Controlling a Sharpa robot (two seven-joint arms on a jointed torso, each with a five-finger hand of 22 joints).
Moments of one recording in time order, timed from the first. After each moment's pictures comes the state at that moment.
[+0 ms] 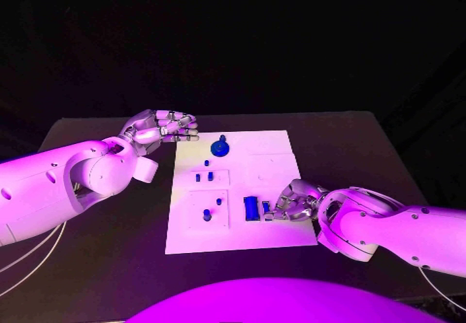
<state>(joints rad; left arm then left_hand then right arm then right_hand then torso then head) 1.16 -0.89 -0.03 1.46 -0.10 -0.09 0.31 1.44 -0.21 0.32 0.27 0.31 0.92 0.19 0.17 0.39 1.09 0.16 0.07 0.08 0.95 0.14 0.18 0.30 0.18 0.88 0.28 0.07 0.14 1.06 -0.99 -0.20 1.88 -1.15 -0.43 -0.54 1.17 -0.17 0.14 0.29 0.12 1.08 0.06 0.41 0.38 1.46 -0.02 1.57 1.31 1.47 -0.08 1.57 1.31 0.01 1.47 0.03 1.57 1.31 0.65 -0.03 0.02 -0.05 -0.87</state>
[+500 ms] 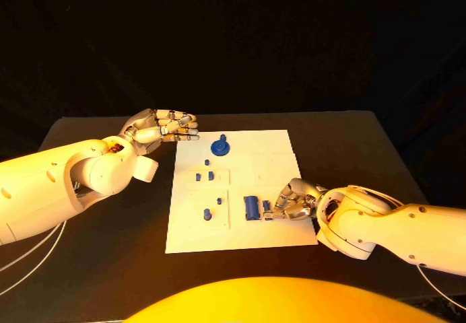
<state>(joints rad) 1.16 -0.89 -0.03 1.46 -0.10 -0.09 0.30 1.44 -0.21 0.32 0.27 0.31 0.92 0.19 0.17 0.39 1.09 0.16 0.07 0.08 0.95 0.14 0.18 0.30 0.18 0.88 0.28 0.07 0.13 1.06 -0.98 -0.20 1.86 -1.17 -0.42 -0.55 1.21 -0.15 0.12 0.29 0.12 1.07 0.06 0.41 0.38 1.46 -0.02 1.57 1.31 1.47 -0.08 1.57 1.31 0.01 1.47 0.03 1.57 1.31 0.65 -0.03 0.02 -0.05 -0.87</state>
